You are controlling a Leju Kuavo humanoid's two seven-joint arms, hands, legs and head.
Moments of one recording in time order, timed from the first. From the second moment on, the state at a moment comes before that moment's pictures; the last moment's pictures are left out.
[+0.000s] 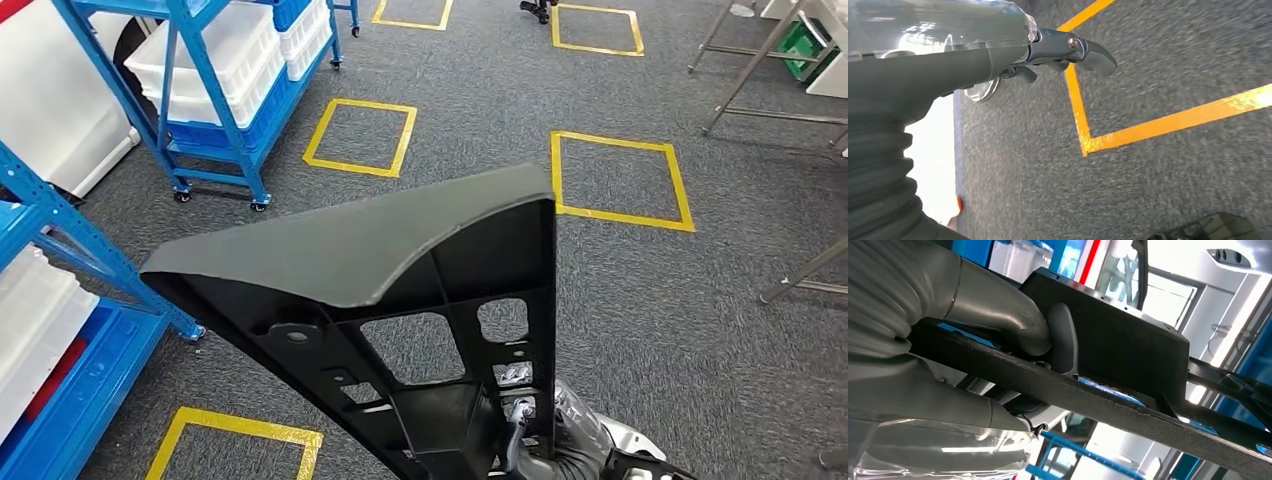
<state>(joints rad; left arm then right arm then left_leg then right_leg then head) -0.11 -0.14 0.95 -0.20 -1.44 0.26 -0.05 0.10 -0.30 0.38 -2.02 -0.02 0.37 -0.68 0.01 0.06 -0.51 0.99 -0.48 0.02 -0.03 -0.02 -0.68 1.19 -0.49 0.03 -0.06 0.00</state>
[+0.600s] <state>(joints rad) -0.09 -0.15 0.97 -0.20 -1.39 0.25 -0.02 0.04 -0.30 0.39 -2.01 -0.02 0.39 -0.65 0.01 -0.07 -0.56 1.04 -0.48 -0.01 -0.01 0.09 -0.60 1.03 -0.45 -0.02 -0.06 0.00</state>
